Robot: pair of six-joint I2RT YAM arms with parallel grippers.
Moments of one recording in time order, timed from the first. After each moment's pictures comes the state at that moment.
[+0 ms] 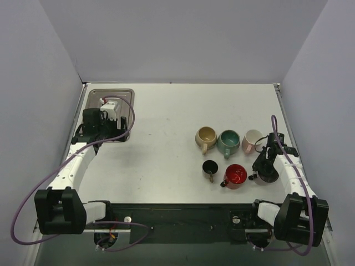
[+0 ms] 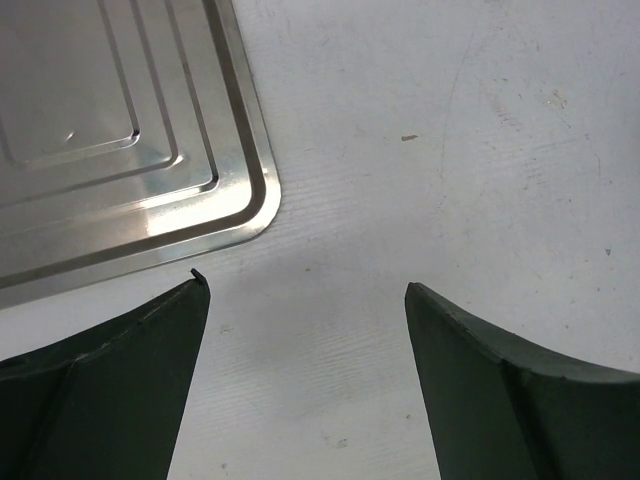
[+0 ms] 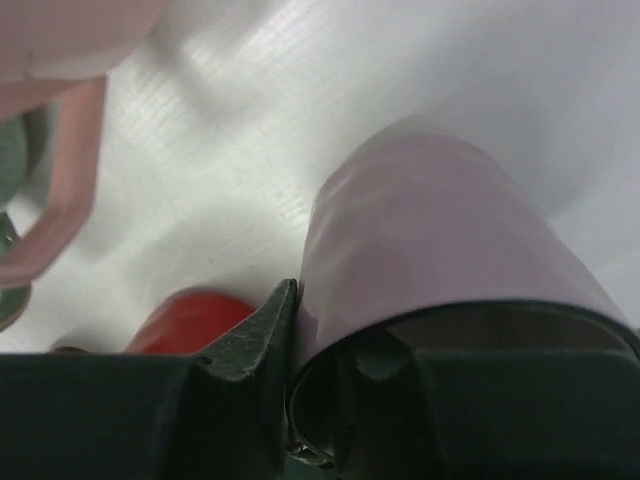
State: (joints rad) left arm -0.01 1.23 0.89 -0.35 0.25 0.05; right arm -0.17 1.10 0.64 -0.79 0.05 0.44
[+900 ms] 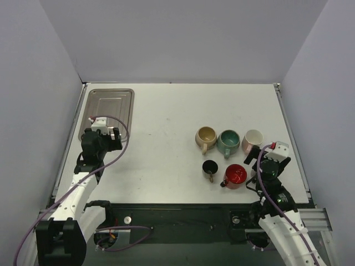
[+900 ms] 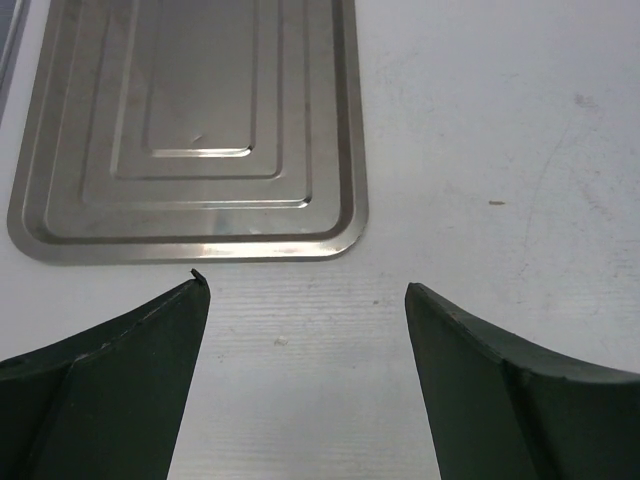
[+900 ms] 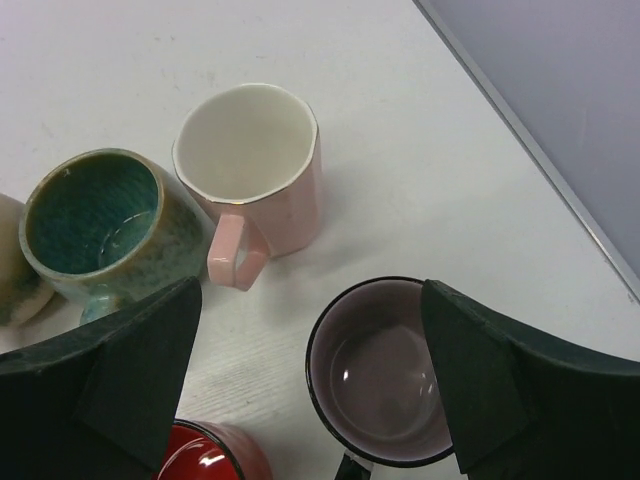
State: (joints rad) left arm -0.01 0.94 0.53 0.03 0.03 -0.06; right arm 0.30 0.35 0.37 -0.39 0.62 0.28
